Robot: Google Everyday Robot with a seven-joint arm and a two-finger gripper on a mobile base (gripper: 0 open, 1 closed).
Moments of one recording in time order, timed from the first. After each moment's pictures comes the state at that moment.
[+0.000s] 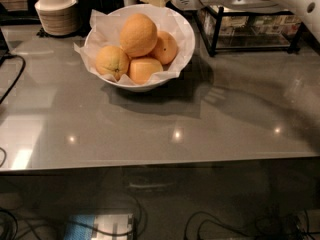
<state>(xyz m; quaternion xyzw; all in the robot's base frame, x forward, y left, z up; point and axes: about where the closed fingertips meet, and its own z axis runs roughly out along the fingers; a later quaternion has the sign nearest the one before) 0.655 0.019 1.072 -0.43 0.65 0.20 0.59</state>
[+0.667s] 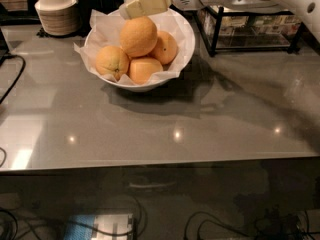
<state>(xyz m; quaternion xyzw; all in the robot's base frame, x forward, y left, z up) 0.655 0.019 1.072 -0.43 0.65 0.20 0.59</state>
